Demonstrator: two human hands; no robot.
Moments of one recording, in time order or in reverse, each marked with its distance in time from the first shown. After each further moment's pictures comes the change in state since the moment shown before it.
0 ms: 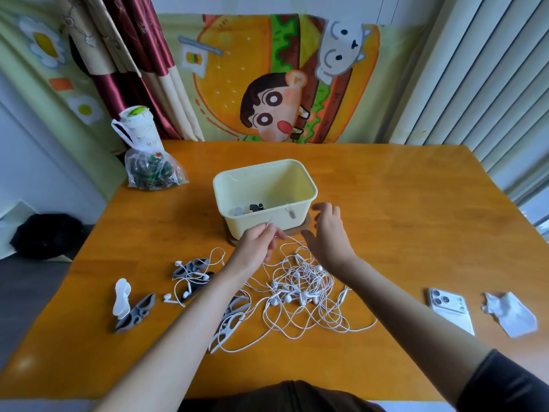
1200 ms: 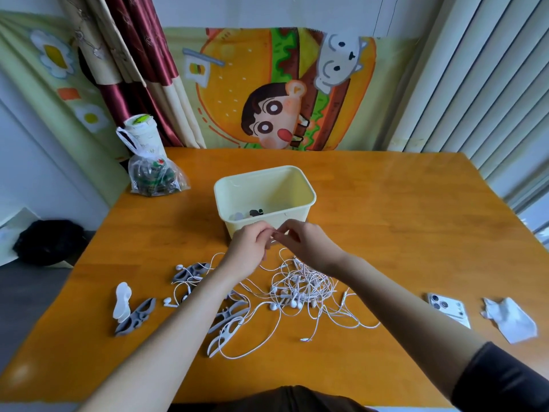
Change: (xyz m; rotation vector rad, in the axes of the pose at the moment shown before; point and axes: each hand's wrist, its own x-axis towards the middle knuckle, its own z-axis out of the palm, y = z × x) left_hand 0.005 0.002 -0.007 0.369 0.107 0.180; right_hand 0.001 -0.016 -0.004 0.088 -0.257 -0.229
